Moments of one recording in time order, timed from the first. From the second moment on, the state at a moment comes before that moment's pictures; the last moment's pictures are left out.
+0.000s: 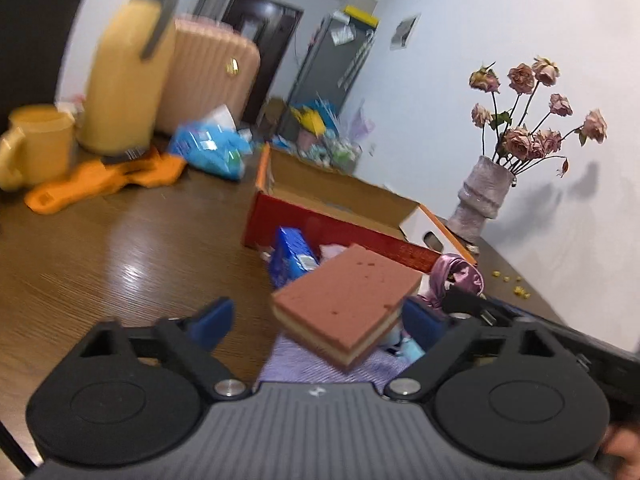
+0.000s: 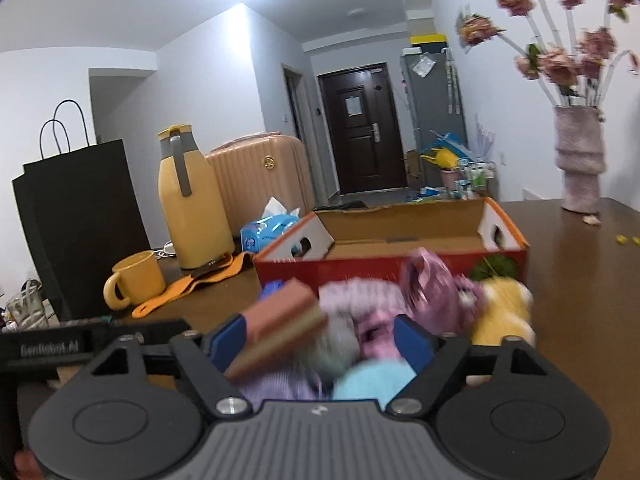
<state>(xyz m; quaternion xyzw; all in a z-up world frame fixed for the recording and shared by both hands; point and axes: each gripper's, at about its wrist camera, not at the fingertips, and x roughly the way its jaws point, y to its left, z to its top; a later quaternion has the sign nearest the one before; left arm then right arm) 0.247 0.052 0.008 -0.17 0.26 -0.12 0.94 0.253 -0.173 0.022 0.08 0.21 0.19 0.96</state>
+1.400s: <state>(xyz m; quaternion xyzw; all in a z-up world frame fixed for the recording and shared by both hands) 0.281 0.009 0.068 -0.19 0.26 -0.19 0.93 0.239 -0.227 0.057 0.18 0.21 0.22 0.93</state>
